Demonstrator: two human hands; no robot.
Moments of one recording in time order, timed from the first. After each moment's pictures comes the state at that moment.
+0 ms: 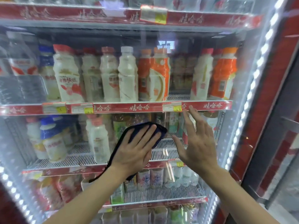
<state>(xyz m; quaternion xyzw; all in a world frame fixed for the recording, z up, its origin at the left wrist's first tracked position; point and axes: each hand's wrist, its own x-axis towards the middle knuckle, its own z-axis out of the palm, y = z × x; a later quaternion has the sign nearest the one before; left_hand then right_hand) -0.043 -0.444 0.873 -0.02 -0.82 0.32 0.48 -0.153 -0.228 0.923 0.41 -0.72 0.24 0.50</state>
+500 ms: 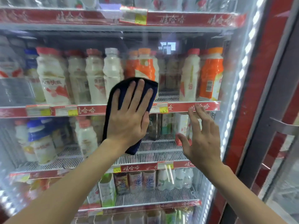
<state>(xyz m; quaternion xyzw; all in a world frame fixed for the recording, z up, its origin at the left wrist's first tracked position) -0.085 -0.413 0.977 0.04 -0.78 0.24 0.58 -0.201 -0.188 0.926 0.39 -0.71 0.24 0.54</state>
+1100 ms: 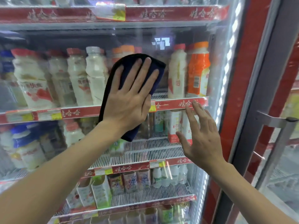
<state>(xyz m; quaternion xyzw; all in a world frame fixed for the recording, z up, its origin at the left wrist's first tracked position) -0.113 -0.386 1.031 -0.01 -0.77 0.30 0.56 -0.221 -0.159 0.923 0.42 -0.71 0.24 0.51</state>
